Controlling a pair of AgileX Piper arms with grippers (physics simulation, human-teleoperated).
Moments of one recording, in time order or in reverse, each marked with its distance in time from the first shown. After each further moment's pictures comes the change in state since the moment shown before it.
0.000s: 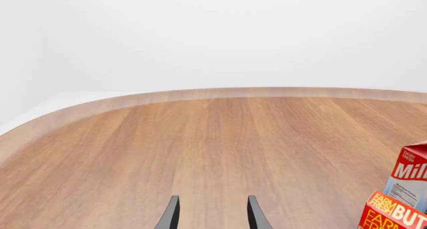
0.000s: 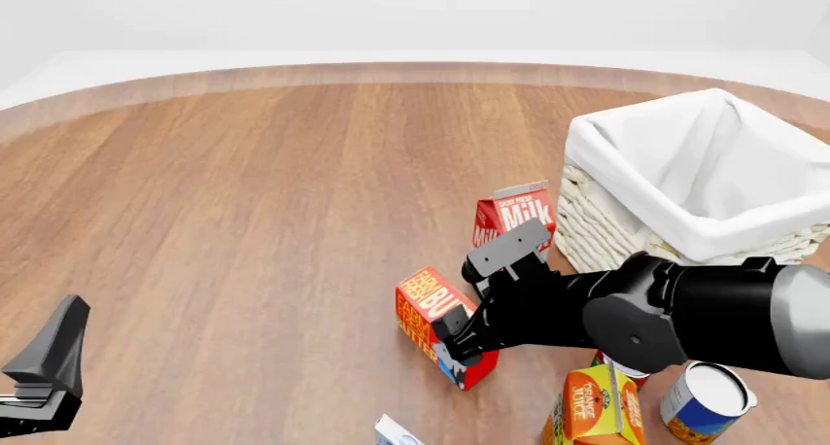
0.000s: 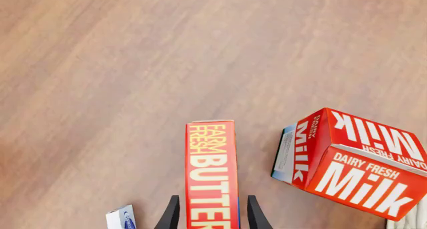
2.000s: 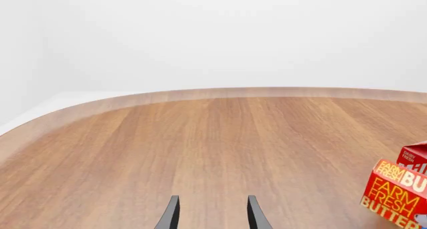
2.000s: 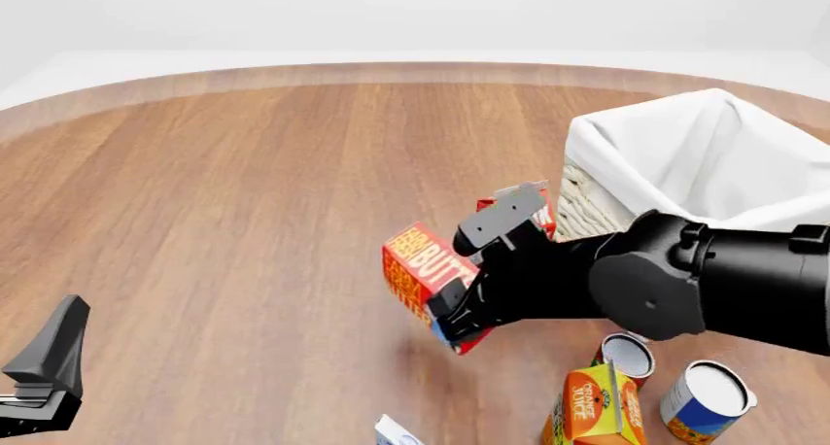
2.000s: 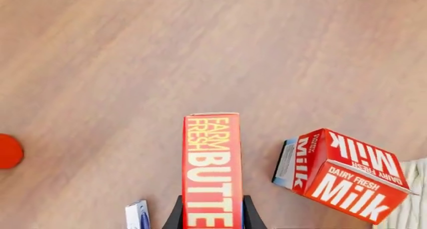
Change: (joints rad) left arm 0.000 0.000 0.000 0.000 0.000; right arm 0.024 -0.070 -0.115 0.174 -0.065
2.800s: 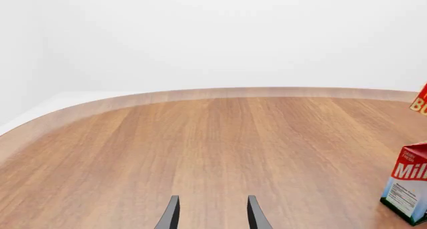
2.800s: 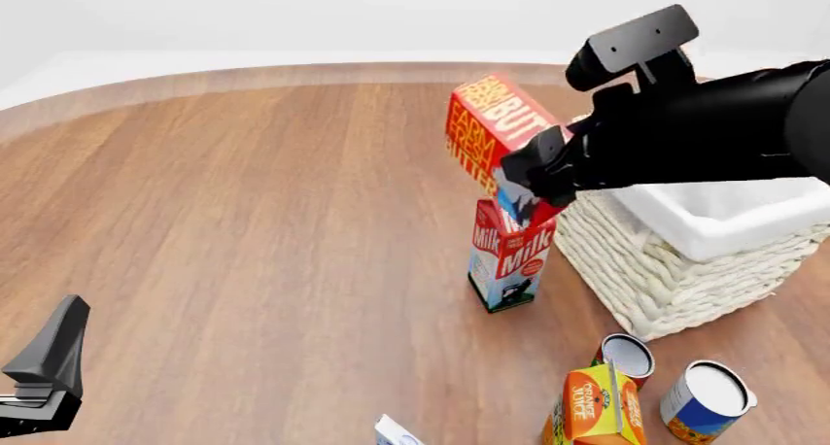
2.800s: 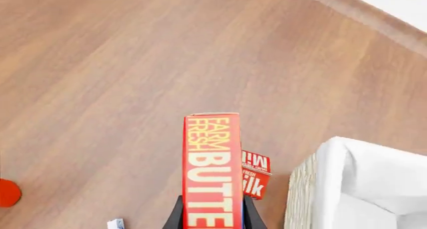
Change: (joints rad) left arm 0.000 0.000 0.000 0.000 0.000; right arm -0.184 -0.242 -0.285 0.331 -0.092
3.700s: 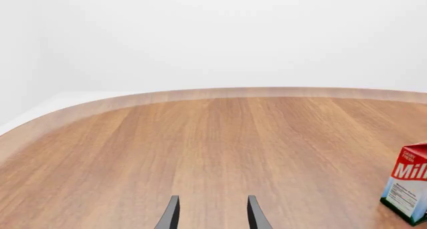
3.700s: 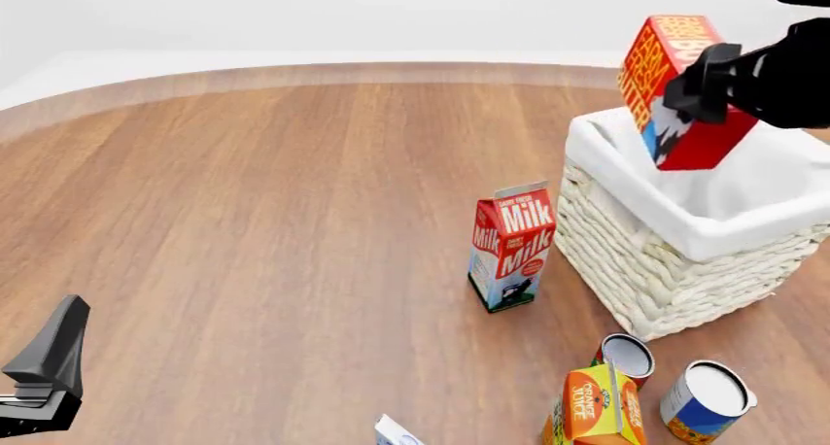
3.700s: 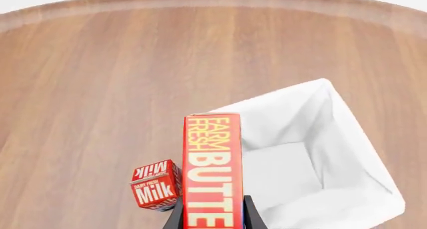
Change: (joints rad) left arm 0.000 0.000 0.000 0.000 0.000; right arm -0.432 -0.071 -0.068 0.091 0.170
